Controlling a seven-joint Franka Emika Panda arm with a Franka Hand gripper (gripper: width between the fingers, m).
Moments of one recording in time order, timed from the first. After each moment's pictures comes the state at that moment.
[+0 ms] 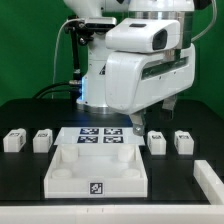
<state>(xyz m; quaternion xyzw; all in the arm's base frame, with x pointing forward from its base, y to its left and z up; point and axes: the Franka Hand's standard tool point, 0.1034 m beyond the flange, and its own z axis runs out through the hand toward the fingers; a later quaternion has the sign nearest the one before) 0.565 0.057 0.112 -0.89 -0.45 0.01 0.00</state>
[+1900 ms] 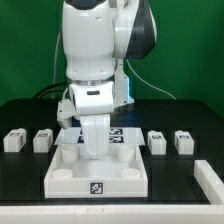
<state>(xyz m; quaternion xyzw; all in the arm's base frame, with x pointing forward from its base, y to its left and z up) 0.418 -0.037 0.009 -0.67 -0.73 0.03 0.06</state>
